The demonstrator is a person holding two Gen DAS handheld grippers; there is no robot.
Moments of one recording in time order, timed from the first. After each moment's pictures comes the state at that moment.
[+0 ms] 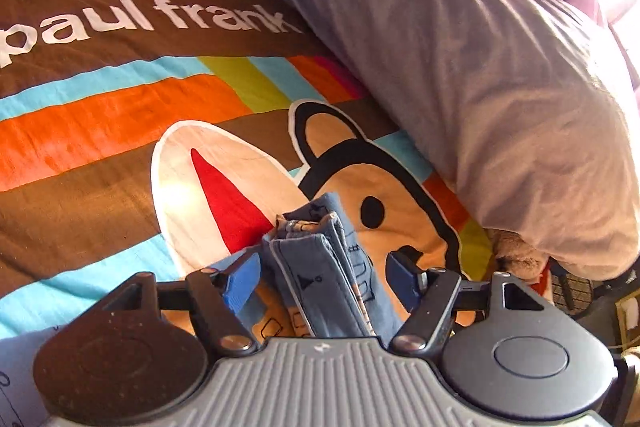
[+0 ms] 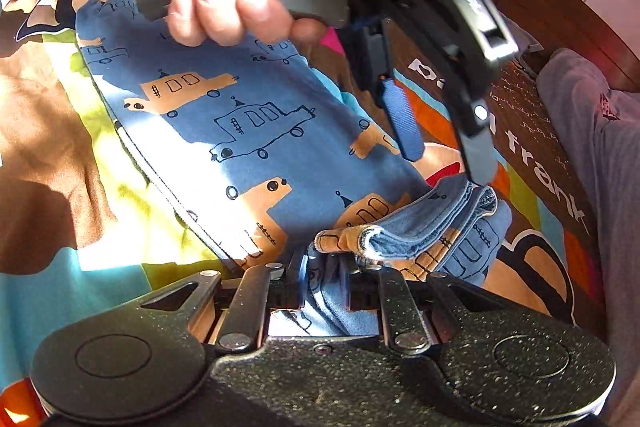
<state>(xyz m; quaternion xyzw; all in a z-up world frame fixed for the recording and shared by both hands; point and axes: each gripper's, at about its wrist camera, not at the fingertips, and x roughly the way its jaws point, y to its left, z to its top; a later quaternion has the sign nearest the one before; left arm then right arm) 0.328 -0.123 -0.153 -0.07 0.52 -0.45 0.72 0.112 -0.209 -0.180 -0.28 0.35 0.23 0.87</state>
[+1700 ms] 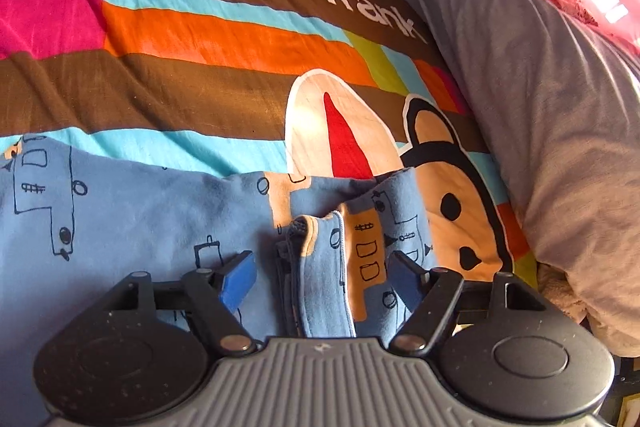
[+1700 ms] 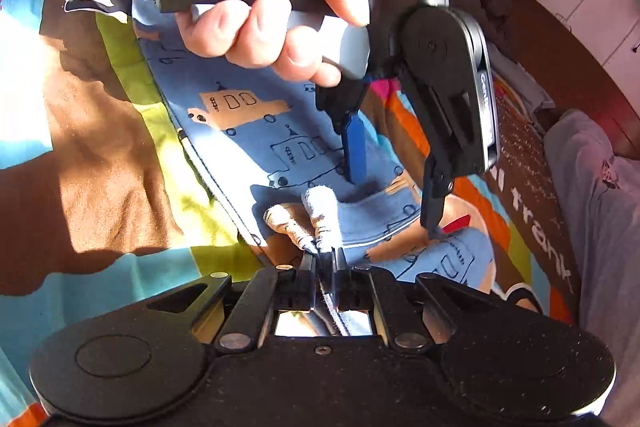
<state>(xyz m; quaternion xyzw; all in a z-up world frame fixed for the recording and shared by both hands) 0.288 -0.058 -0.164 -0.15 0.56 -0.29 0.76 0.082 -0.187 -0.174 -0.33 0.30 0.26 0.85</state>
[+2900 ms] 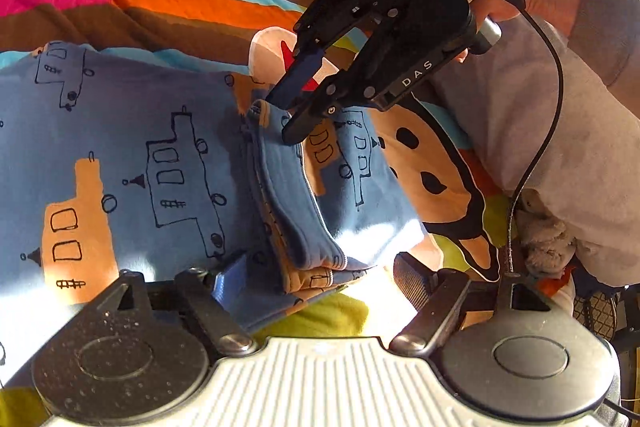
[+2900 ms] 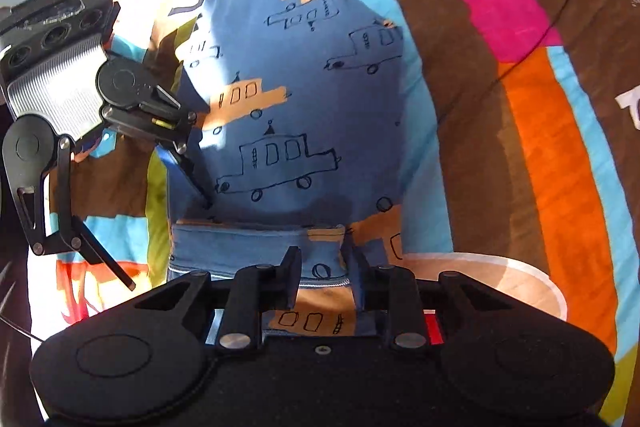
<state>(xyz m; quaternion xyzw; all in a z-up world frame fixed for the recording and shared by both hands) 0.184 -0.051 -0.169 -0.13 0.52 -0.32 0.78 0.331 -0.195 -0.144 -0.31 0.52 0.60 0.52</state>
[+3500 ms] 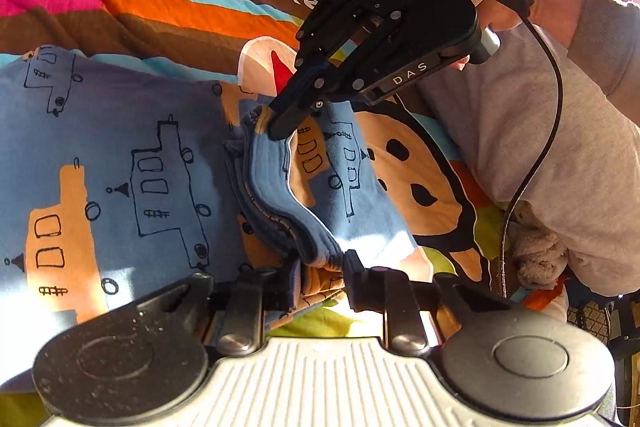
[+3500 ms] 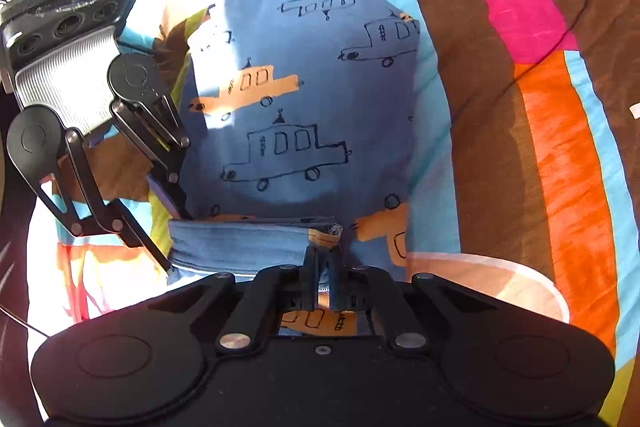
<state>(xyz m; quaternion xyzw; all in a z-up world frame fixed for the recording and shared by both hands) 0.183 -0.052 -0.165 -0.15 0.50 -0.33 0.79 0.330 -0.196 -0.134 -0.30 0.51 0.61 0.53</state>
